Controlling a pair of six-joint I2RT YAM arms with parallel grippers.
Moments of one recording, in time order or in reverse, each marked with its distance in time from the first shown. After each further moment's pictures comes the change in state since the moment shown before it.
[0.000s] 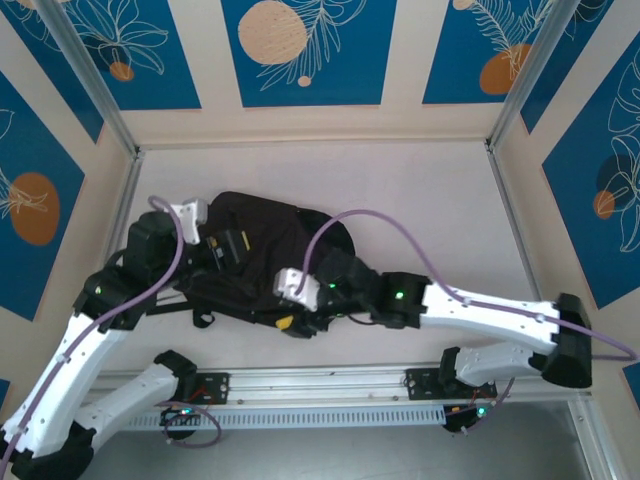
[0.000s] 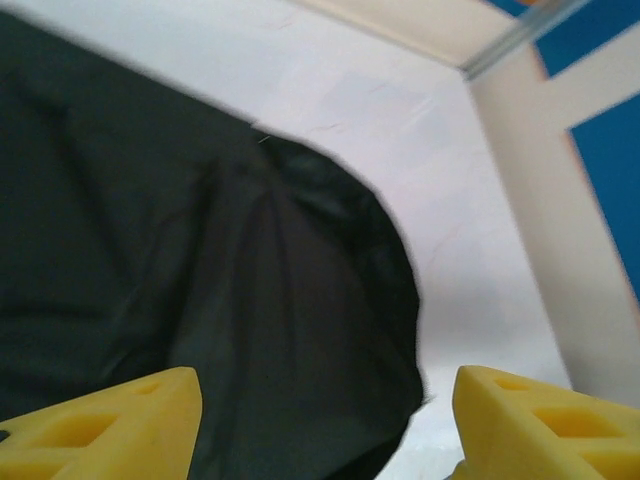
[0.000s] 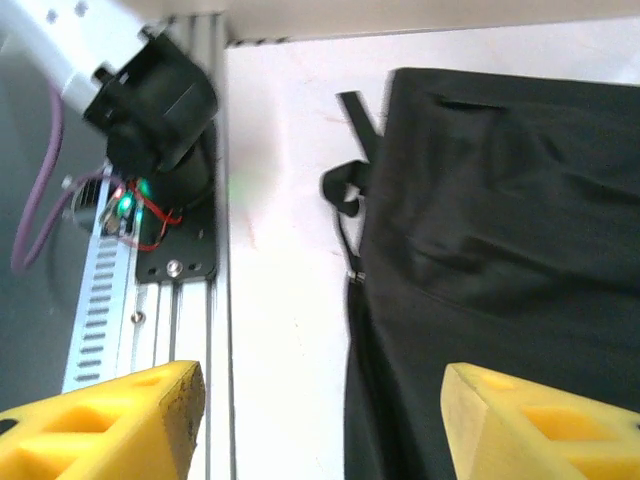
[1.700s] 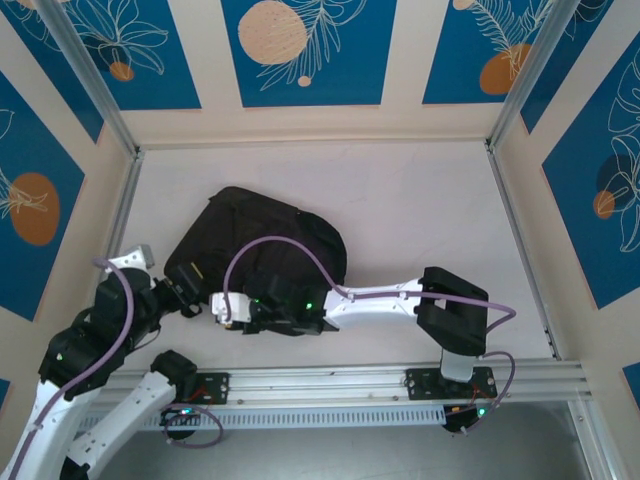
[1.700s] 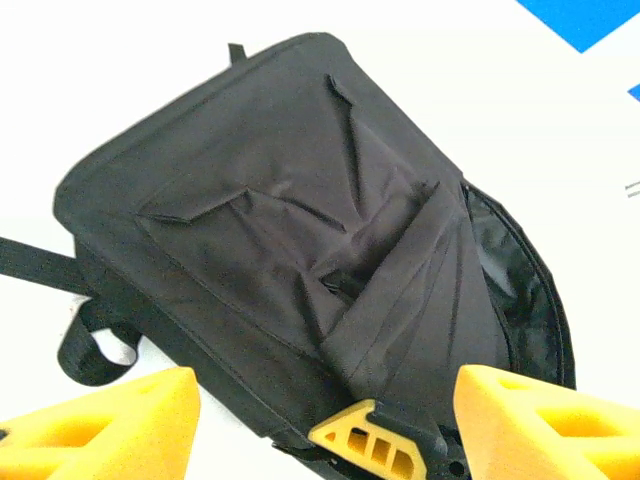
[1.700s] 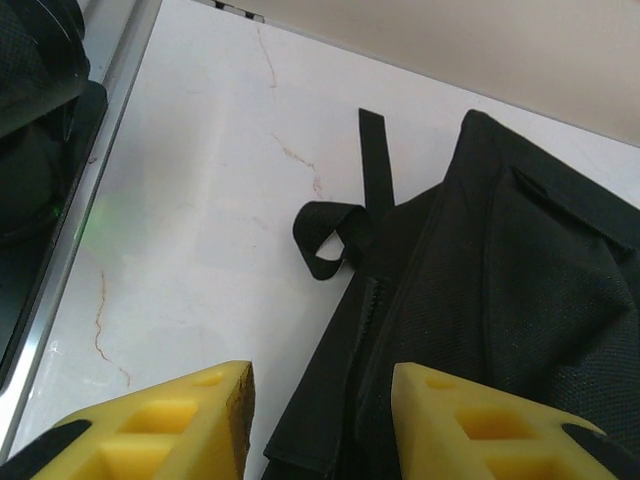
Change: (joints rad) left arm 0.001 -0.328 -0.105 -0.239 -0.358 -0.140; right arm 0.059 0.551 0.161 0.441 0.163 -0.266
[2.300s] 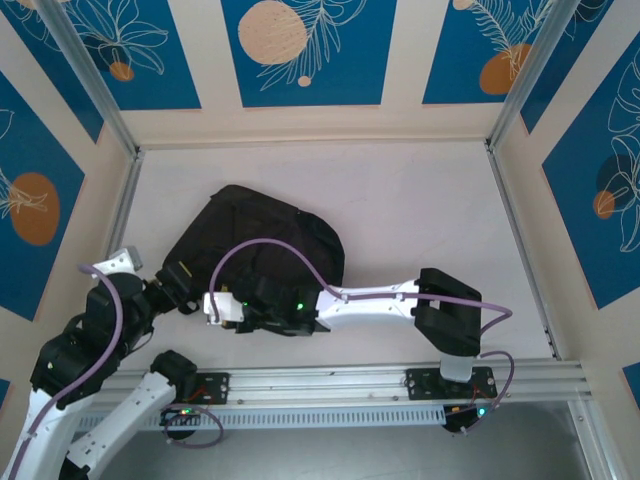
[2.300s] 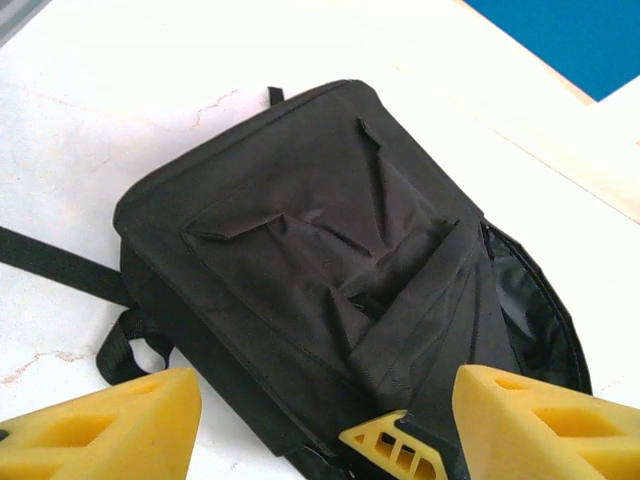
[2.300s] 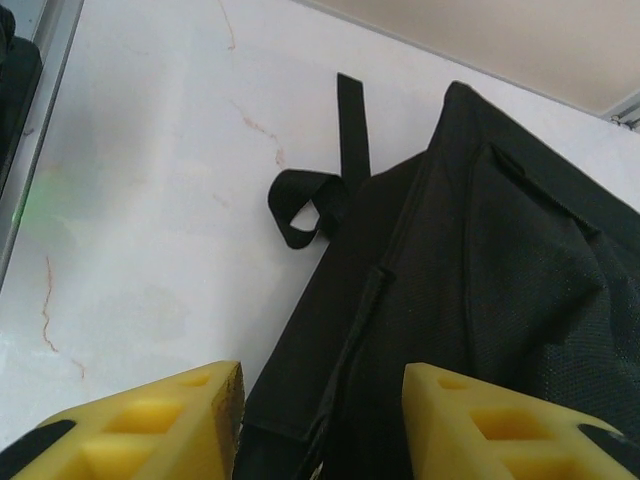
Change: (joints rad) left arm 0.000 -0.021 0.027 -0.027 -0.088 0.000; right arm 0.027 0.025 0.098 -0.136 0.132 -0.015
